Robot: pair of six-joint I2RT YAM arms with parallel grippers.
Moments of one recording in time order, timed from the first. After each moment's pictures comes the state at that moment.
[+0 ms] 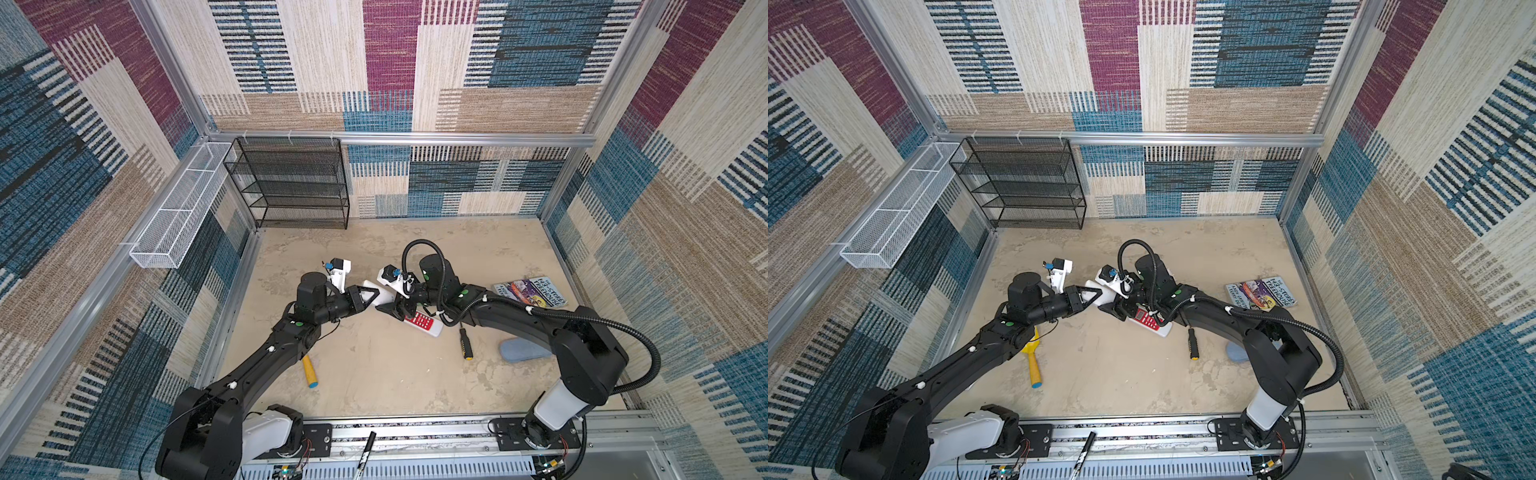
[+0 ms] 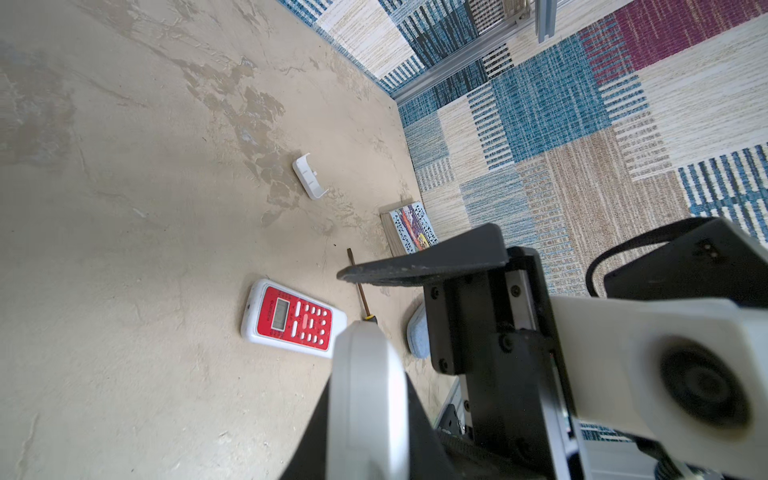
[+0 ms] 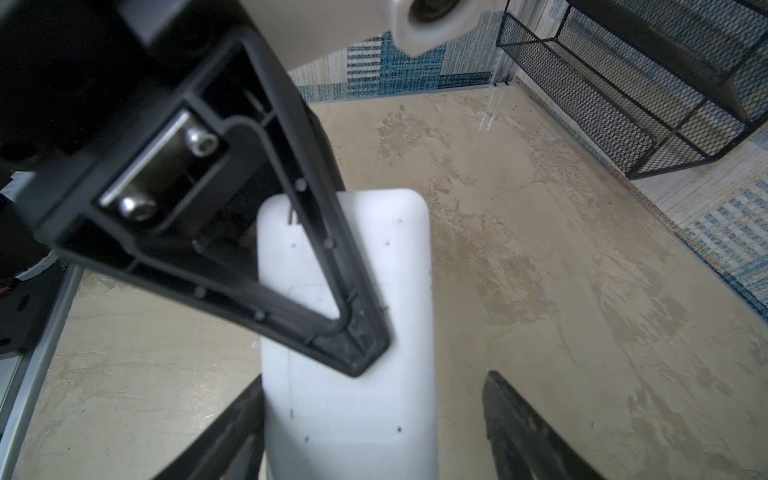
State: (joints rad) left arm -0.34 1.19 0.63 0.17 0.61 -0.79; right arm 0.73 1.65 1.08 0.05 -0.46 -0.34
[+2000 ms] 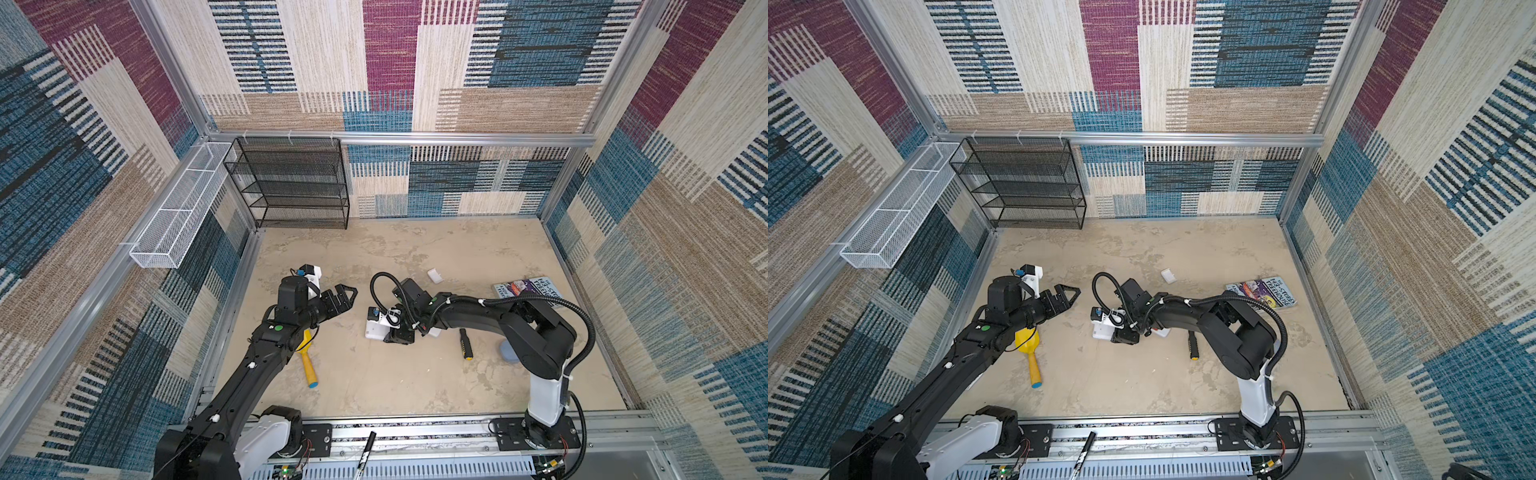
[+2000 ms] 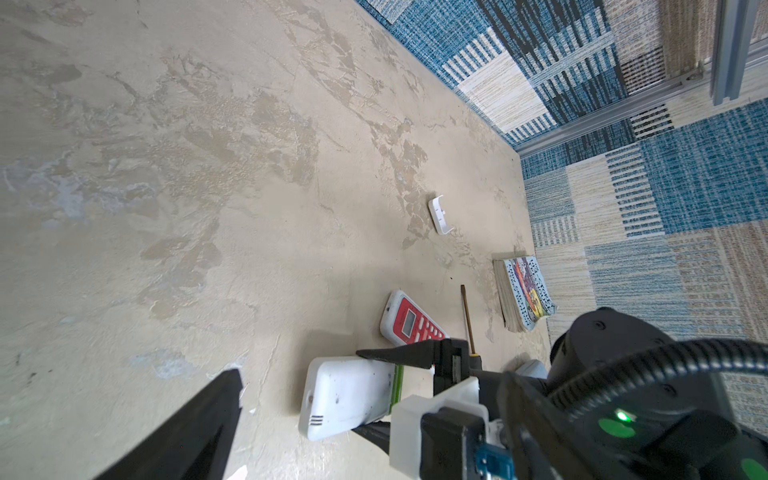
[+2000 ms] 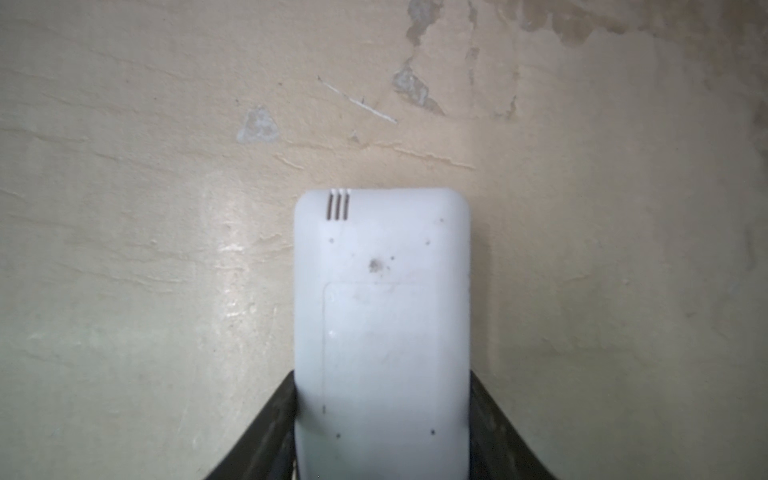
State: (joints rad) left arm -0.19 1.04 0.66 -0.22 0.37 -0.65; right arm 0.82 1.93 1.17 -0.27 -0.32 -0.61
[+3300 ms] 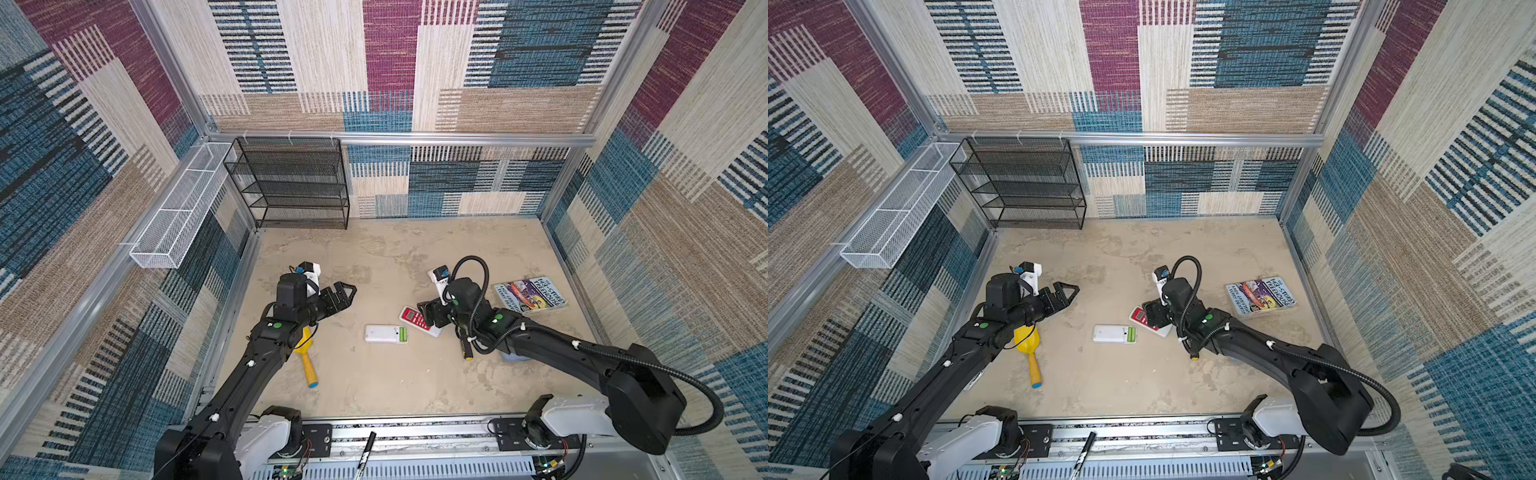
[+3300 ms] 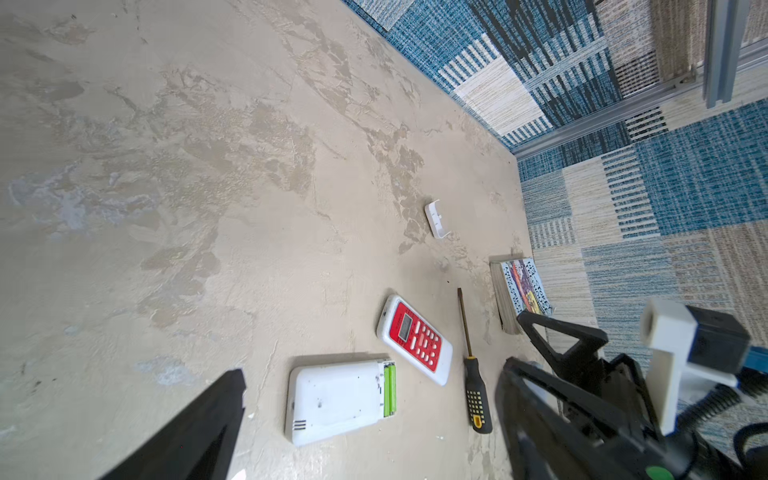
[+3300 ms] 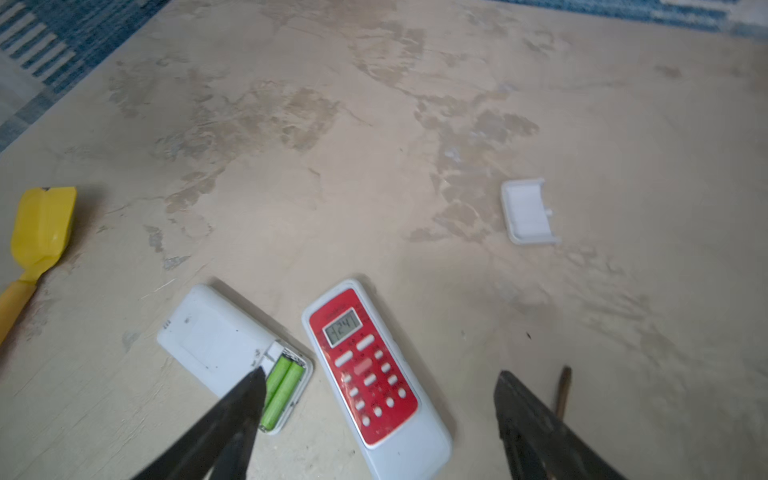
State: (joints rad) left arm -0.19 1.05 0.69 -0.24 0.38 -0.64; right arm 0.70 1.29 0.73 -0.11 0.14 0.31
